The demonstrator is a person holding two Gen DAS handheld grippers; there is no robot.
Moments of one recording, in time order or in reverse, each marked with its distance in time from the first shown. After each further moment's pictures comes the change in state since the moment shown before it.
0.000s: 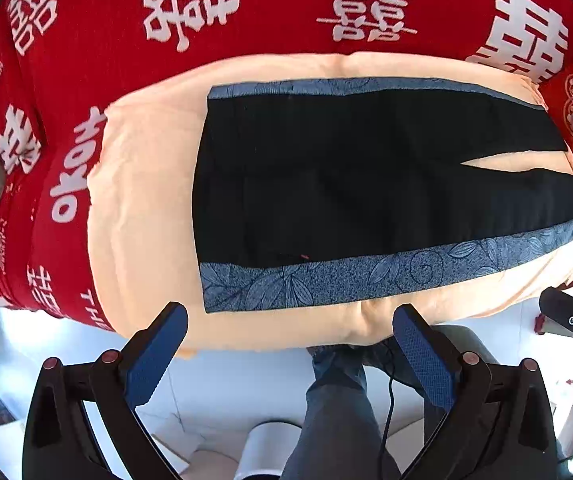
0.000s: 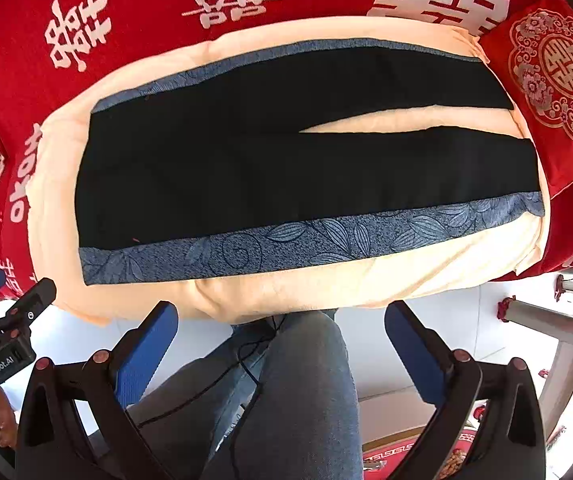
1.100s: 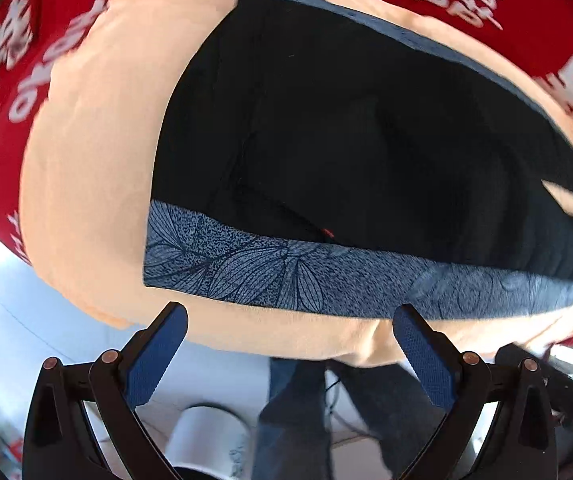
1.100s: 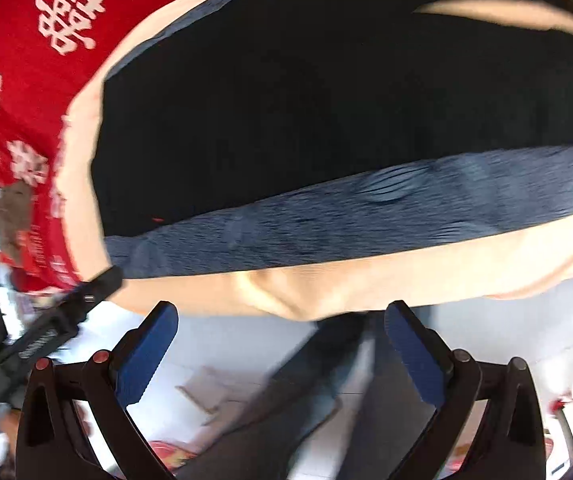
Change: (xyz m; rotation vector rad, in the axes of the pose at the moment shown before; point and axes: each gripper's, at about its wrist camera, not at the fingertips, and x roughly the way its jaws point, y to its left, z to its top) left arm 0.124 0.035 -0.019 -0.279 0.090 -0.131; right arm 0.145 0.020 -0.005 0.097 0.146 0.456
